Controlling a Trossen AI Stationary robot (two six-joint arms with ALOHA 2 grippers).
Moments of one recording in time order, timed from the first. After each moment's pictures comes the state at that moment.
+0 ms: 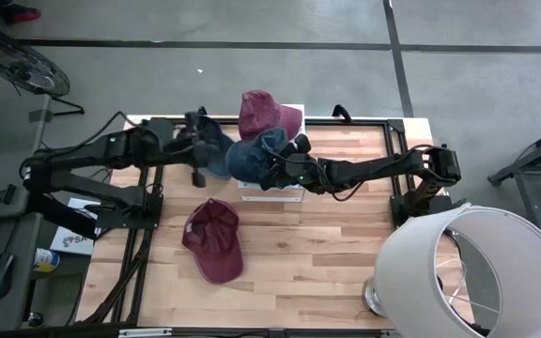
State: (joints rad) left arm 0.08 0.97 1.17 -0.53 -0.29 0.53; right arm -0.03 1.72 1.21 0.20 0.68 0.26
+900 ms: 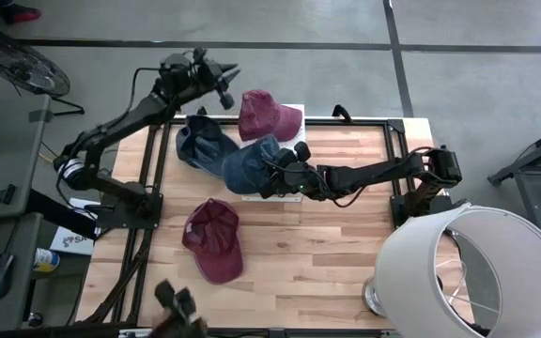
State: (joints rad) left arm 0.85 1.37 1.17 0.18 0.19 0.39; right arm 0.02 1.72 1.21 0.16 0.70 0.31
